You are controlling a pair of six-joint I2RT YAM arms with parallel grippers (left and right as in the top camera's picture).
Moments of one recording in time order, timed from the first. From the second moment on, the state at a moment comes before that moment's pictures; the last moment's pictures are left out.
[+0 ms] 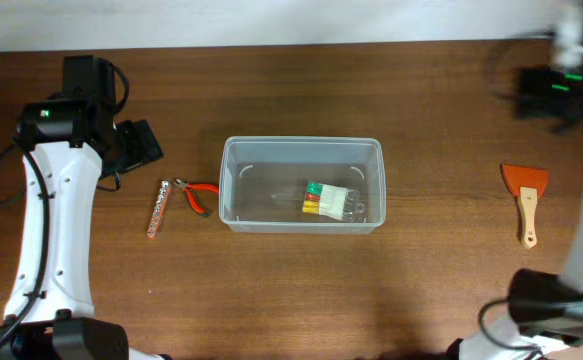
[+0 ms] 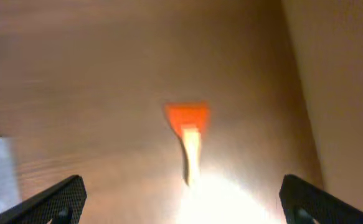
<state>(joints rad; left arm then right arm) 0.06 1.65 1.68 -1.29 -0.18 -0.38 -0.24 1.82 2.30 -1.57 0.24 -0.07</state>
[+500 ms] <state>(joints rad) 0.06 1.65 1.68 -1.27 -0.18 -0.38 -0.59 1.86 1.66 -1.19 0.11 -0.22</state>
